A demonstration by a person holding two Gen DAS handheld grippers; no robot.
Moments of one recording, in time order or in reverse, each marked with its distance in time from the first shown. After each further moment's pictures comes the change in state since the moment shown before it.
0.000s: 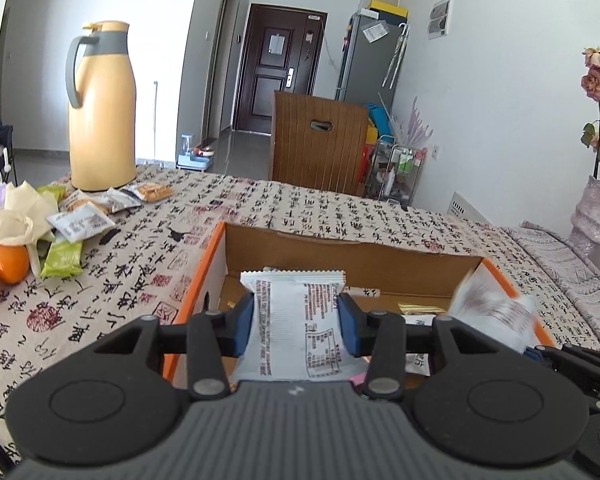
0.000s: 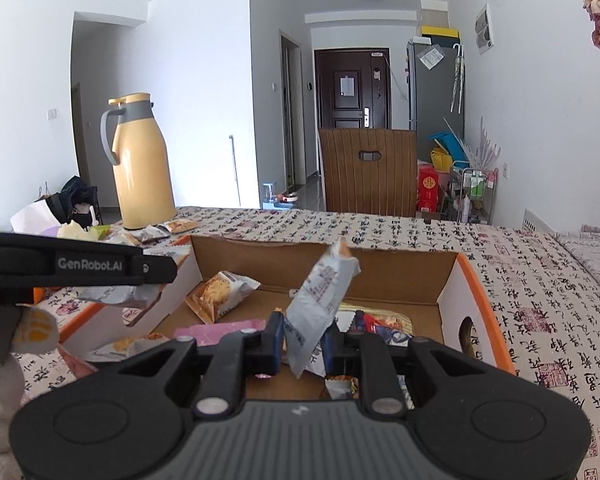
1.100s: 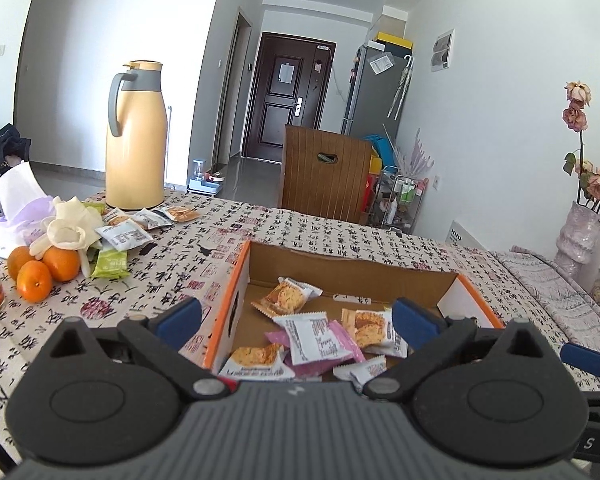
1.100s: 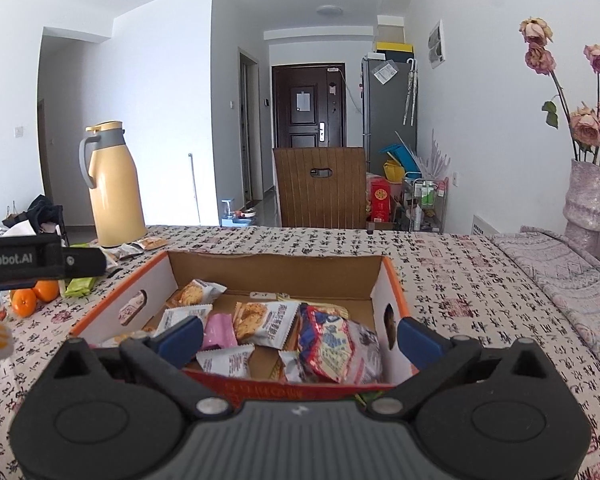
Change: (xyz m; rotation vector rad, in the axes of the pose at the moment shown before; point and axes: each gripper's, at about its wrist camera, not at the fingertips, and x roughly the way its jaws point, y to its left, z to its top) left arm -0.098 0.003 -0.014 -0.023 -0.092 0.016; right arm -0.096 -0.007 -0.014 0.045 -0.051 -0.133
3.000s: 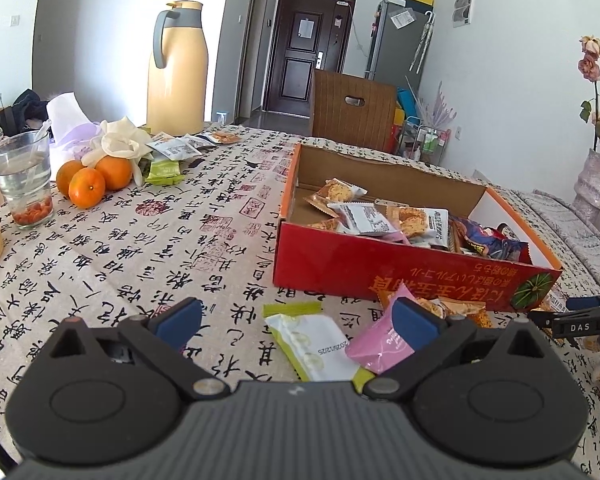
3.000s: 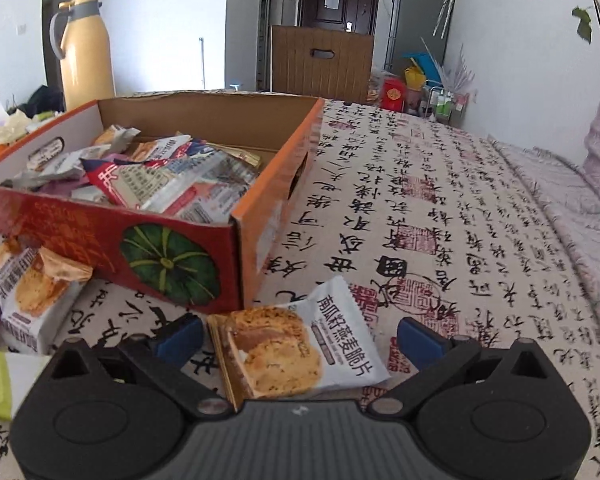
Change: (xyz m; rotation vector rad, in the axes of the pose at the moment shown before) left arm -0.035 0.040 -0.073 -0.001 0.145 0.067; right arm 0.088 -0.117 -0.058 -0.101 0.338 0.052
